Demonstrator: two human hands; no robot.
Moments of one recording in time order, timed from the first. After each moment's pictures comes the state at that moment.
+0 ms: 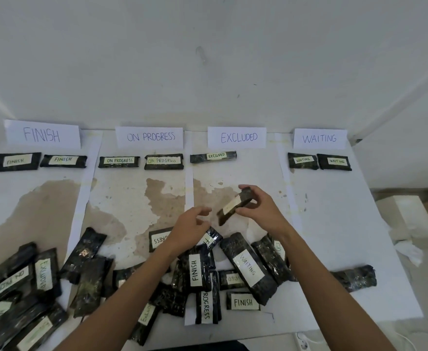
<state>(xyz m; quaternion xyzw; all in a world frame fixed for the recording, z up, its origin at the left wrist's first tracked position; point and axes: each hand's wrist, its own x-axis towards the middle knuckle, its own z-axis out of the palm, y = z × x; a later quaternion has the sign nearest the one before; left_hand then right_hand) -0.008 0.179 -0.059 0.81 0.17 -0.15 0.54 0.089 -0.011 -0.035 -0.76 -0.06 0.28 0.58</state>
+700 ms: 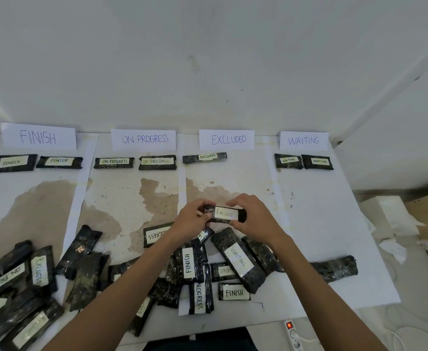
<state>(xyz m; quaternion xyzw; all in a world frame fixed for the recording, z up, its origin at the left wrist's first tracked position) -0.009 0.158 -0.025 0.76 0.18 -0.14 0.61 0.054 -0.024 -0.010 -0.91 -0.28 0.15 0.25</state>
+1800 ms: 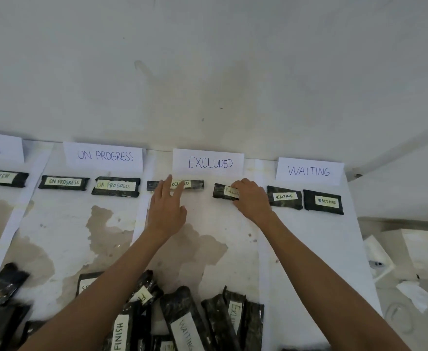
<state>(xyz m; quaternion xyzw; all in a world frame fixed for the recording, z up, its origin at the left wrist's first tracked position) 0.160 0.149 -0.105 0.96 0.19 -0.03 0.21 0.291 -0.042 -0.085 -0.94 -0.28 0.17 0.07</state>
